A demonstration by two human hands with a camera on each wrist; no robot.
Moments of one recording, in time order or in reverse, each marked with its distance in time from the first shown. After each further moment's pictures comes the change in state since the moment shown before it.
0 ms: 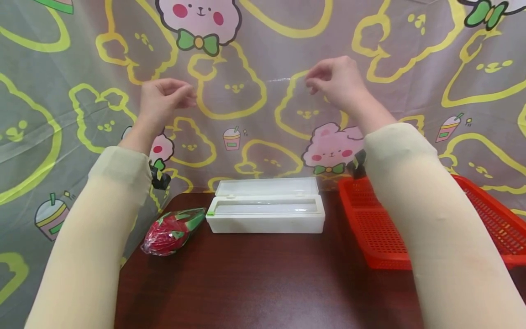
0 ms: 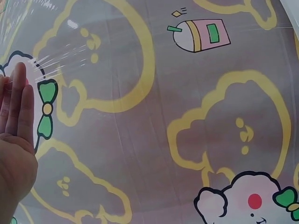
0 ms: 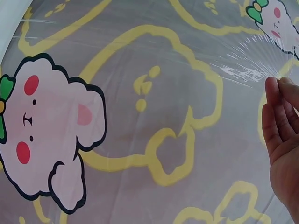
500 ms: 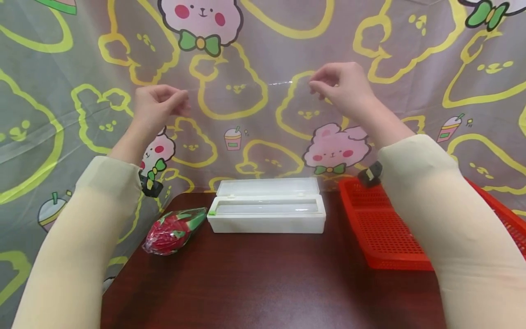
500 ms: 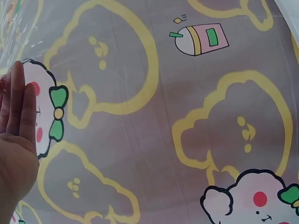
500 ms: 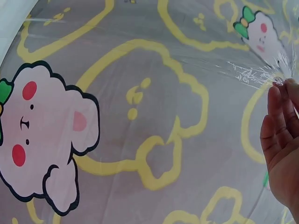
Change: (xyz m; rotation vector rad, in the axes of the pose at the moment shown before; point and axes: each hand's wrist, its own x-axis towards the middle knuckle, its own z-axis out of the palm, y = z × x) left_hand -0.021 0.002 -0.011 0.005 -0.026 0.019; right_hand -0.021 -0.004 -0.008 0.083 0.012 -0.056
